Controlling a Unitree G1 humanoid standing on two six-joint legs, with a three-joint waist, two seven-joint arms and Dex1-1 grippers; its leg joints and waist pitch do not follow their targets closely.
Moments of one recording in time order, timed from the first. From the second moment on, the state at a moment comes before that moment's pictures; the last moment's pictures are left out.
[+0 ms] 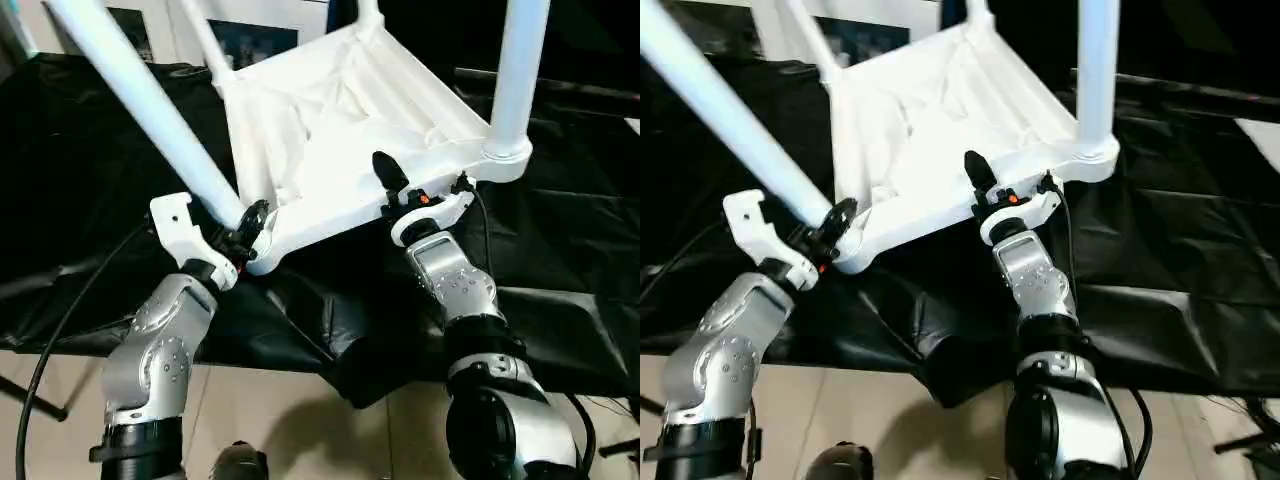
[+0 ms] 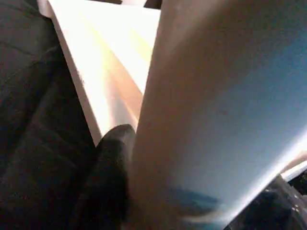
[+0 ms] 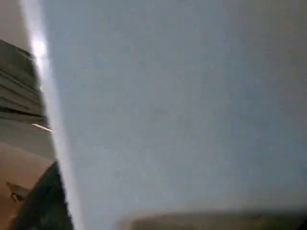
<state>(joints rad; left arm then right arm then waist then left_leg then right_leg) -0.23 0.03 0.18 -0.13 -0.47 0.49 -0.21 -0.75 0.10 -0.47 0.77 0.85 0.32 0.32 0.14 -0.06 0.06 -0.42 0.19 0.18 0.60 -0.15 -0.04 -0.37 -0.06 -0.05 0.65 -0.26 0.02</state>
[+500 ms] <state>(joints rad) -0.21 0.01 0.18 -0.16 -0.51 0.49 -0.23 -0.75 0.08 -0.49 0.83 0.83 0.33 0.31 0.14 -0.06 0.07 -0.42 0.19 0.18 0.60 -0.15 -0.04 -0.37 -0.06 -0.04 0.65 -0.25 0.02</state>
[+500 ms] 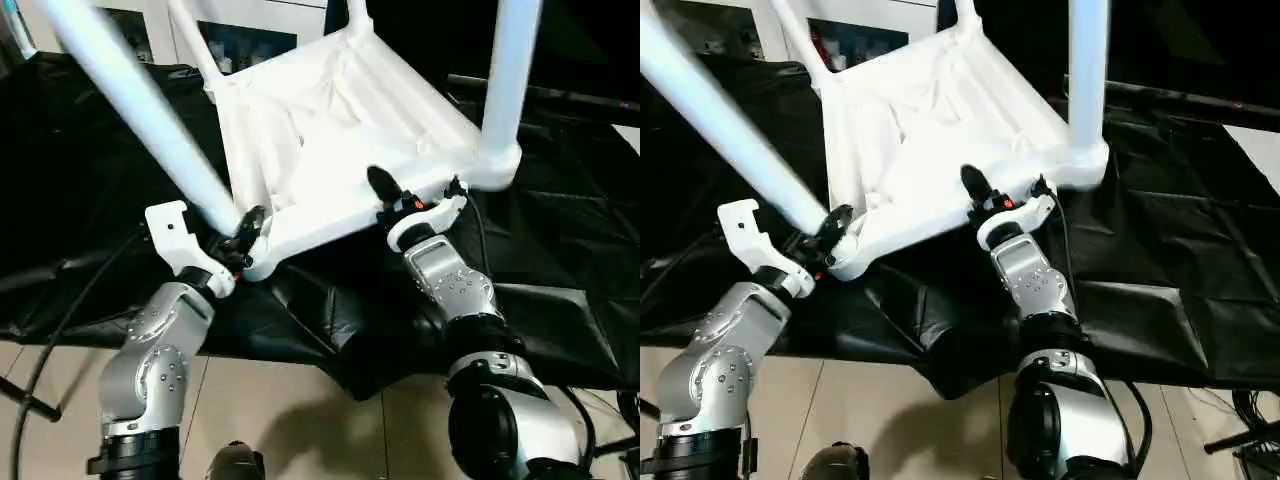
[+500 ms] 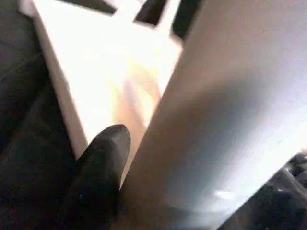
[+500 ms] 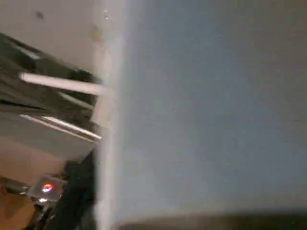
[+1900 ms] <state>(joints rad) -0.22 0.35 -0.17 -0.46 -0.36 0.52 -0.54 -0.75 -0.15 -0.25 0.59 0.38 0.05 0.15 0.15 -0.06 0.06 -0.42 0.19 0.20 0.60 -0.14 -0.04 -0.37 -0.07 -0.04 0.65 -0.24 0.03</state>
